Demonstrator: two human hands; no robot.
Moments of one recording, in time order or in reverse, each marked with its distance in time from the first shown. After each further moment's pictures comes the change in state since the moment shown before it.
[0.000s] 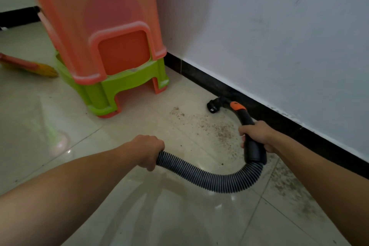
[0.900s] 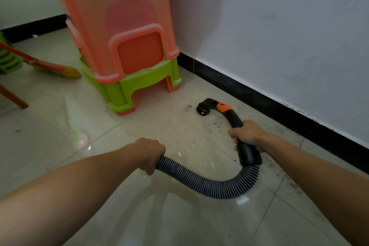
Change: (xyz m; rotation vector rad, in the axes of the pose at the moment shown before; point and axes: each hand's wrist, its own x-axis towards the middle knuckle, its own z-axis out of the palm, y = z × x) left_hand -0.036 -0.012 0.018 0.077 -0.095 -0.049; right_hand -0.015 -0.007 0.056 -0.128 -0.098 -0.057
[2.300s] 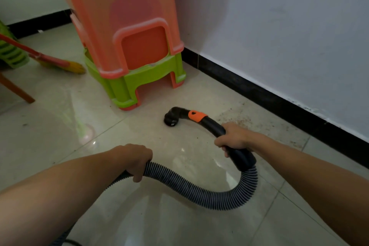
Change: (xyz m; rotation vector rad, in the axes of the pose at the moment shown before) left_hand -0.005 -0.023 0.038 -0.087 -0.230 -0.070; right_hand -0.017 -0.010 0.033 -0.304 -0.291 -0.180
